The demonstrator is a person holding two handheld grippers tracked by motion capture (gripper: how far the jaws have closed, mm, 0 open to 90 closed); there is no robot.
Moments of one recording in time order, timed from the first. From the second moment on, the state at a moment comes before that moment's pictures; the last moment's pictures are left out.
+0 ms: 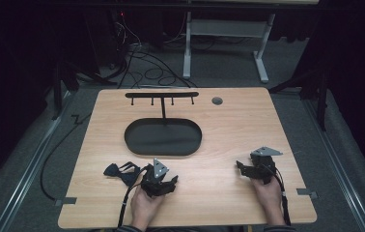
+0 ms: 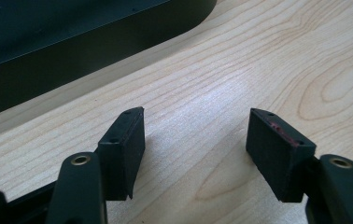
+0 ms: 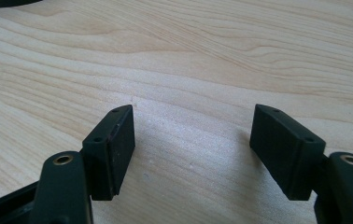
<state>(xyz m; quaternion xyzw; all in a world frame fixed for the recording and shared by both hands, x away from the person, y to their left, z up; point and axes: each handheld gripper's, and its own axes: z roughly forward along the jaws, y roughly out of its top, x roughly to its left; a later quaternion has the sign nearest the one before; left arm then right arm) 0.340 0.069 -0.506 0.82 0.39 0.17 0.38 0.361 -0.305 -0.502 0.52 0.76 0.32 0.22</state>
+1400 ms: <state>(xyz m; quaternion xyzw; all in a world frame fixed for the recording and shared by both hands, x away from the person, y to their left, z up) 0.334 0.080 -0.491 0.81 0.41 0.16 0.40 0.361 -0.305 -0.502 0.52 0.76 0.32 0.22</state>
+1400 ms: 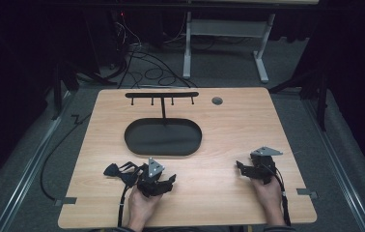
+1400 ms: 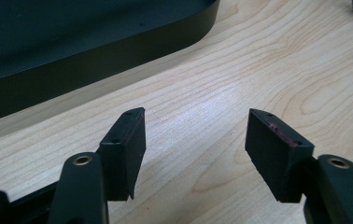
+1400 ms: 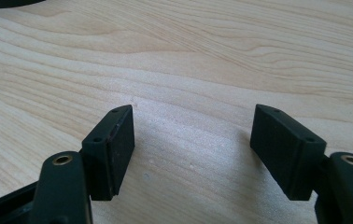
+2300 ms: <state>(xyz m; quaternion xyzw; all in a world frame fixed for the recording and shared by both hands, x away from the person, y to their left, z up) 0.328 0.109 -0.454 0.80 0.40 0.15 0.42 0.361 -0.306 -0.502 0.52 0.76 0.33 0.22</state>
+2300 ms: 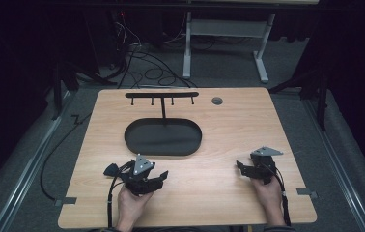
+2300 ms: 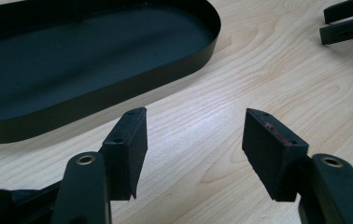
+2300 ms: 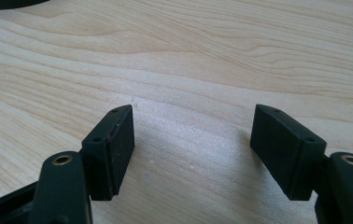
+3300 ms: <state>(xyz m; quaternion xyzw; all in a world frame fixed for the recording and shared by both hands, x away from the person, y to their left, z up) 0.325 0.184 -0.437 0.75 0.47 0.22 0.40 0.361 -0.306 -0.502 0.52 0.76 0.33 0.22</state>
